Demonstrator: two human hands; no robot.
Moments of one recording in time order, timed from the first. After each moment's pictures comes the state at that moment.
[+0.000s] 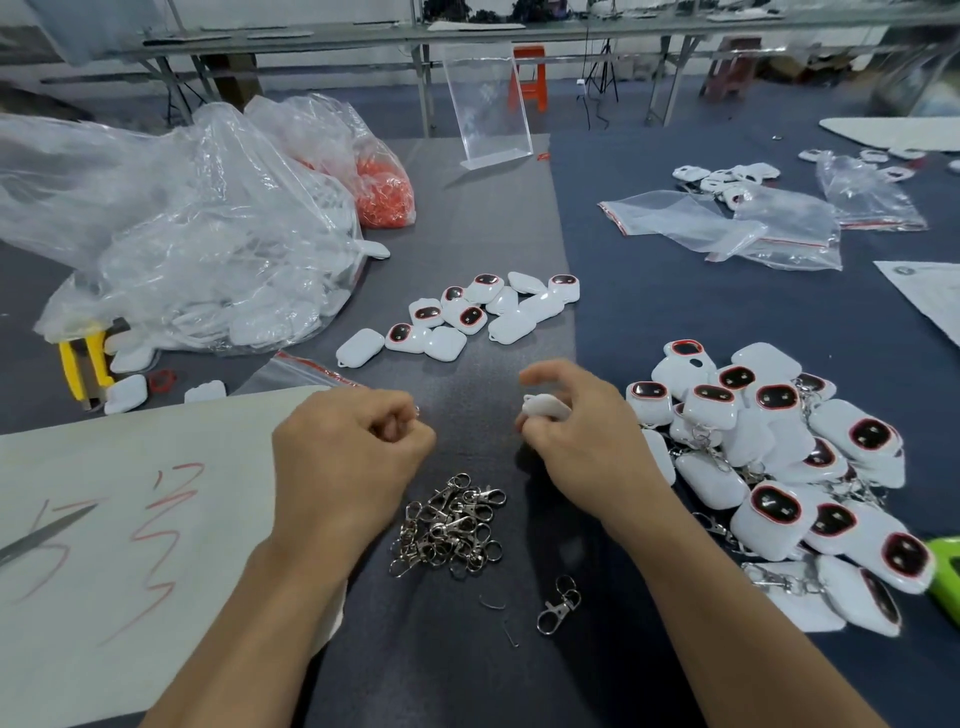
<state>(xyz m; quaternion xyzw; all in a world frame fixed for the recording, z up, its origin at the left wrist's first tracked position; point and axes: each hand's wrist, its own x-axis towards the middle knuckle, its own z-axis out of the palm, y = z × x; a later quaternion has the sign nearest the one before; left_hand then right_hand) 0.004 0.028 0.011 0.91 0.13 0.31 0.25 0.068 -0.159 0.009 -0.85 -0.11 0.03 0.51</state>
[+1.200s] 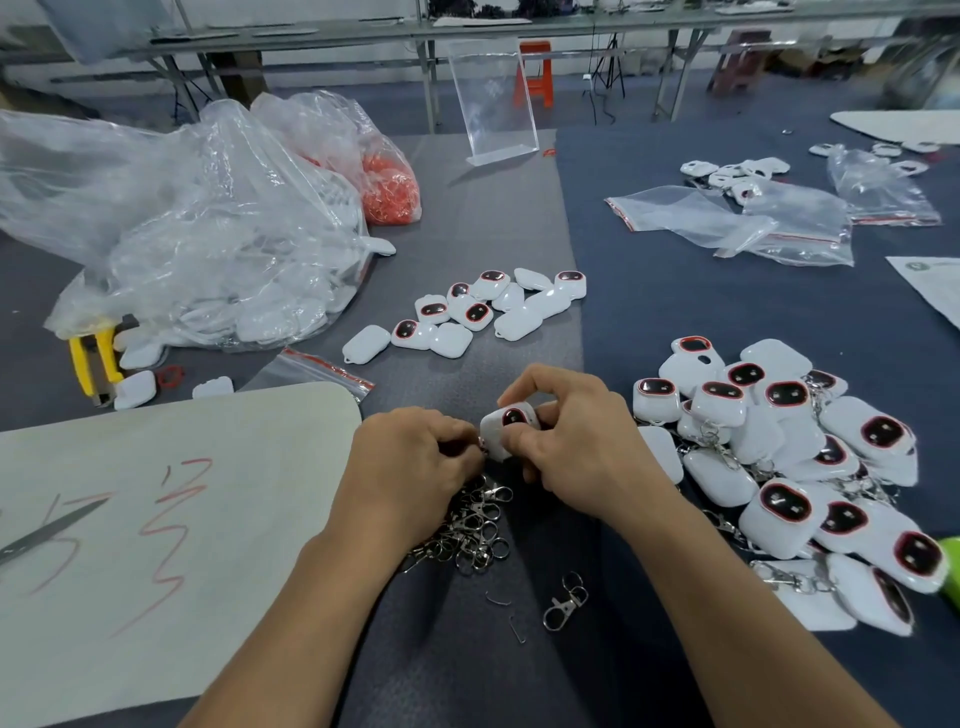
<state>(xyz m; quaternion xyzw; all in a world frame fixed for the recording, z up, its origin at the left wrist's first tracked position) 0.011 0.011 0.004 0.94 0.07 0.13 0.31 0.067 -0.156 0.017 -0.85 -0.16 0.09 0.48</state>
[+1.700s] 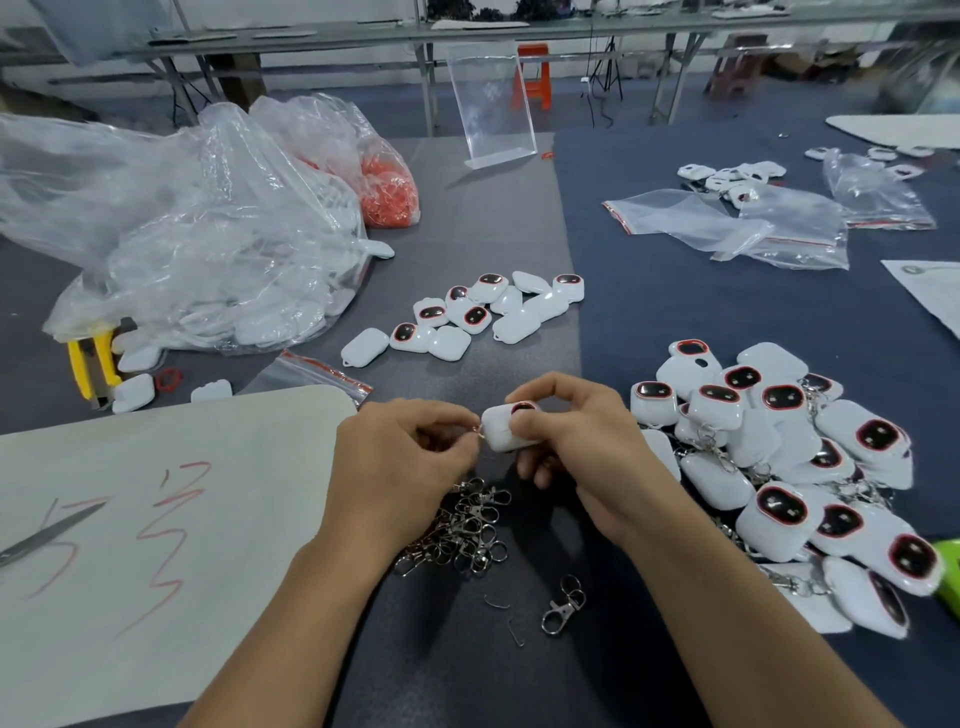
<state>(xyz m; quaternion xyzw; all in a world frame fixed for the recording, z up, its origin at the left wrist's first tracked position) 0.006 0.010 0.009 0.88 0.08 0.23 0.40 0.069 -0.153 0.010 -0.68 -0.03 0.19 0.71</state>
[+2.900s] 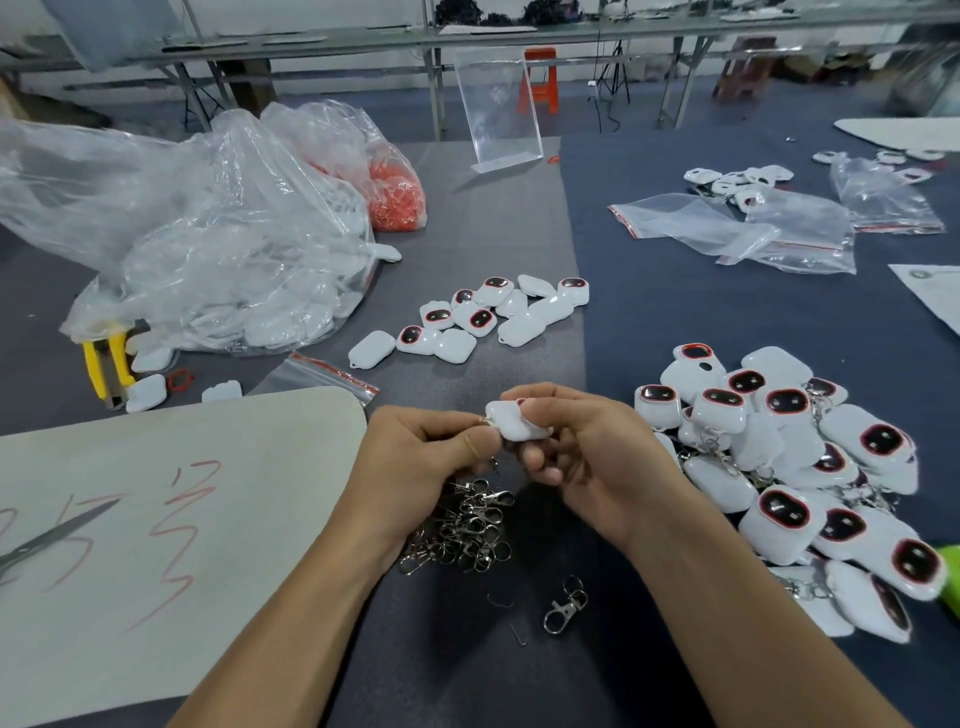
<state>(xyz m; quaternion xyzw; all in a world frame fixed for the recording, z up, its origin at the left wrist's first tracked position) 0.005 0.004 0.014 0.74 0.07 0.09 0.66 0.062 -0.154 0.027 -0.53 0.02 0.29 0.80</state>
